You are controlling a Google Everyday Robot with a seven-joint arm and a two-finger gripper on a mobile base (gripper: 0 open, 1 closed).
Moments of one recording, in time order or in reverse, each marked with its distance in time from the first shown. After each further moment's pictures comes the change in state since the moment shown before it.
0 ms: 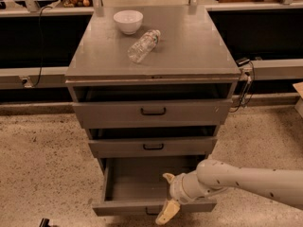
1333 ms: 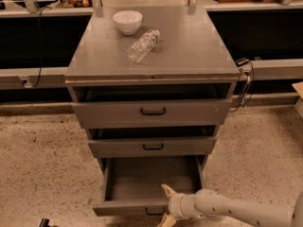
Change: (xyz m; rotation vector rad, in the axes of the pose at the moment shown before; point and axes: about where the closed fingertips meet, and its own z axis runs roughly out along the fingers) arm 0.084 -0.025 0.115 0.138 -0.122 -0.137
